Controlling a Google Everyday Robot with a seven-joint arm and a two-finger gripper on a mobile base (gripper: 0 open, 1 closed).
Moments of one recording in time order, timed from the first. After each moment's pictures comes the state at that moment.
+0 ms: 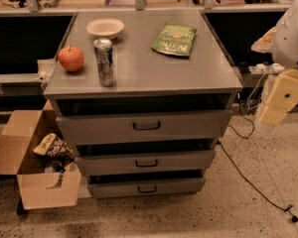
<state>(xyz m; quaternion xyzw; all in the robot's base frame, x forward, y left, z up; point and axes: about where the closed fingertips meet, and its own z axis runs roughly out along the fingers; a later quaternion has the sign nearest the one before) 0.438 -0.217 0.976 -0.60 0.78 -0.03 0.16</state>
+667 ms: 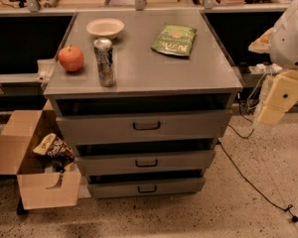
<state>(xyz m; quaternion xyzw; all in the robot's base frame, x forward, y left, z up) 0.441 -0.214 0.973 -0.61 0.77 -0.03 0.16</state>
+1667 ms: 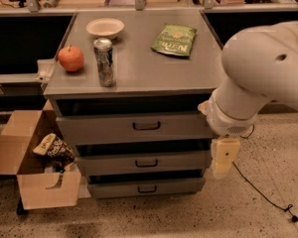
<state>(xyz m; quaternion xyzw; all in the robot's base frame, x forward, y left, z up) 0.447 -0.167 0.810 -0.70 0.70 -0.03 0.09</state>
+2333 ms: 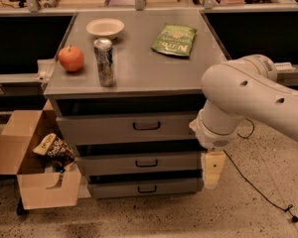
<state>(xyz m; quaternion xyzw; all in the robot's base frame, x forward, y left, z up) 0.455 -0.158 0.734 -0.72 0.70 0.00 0.06</state>
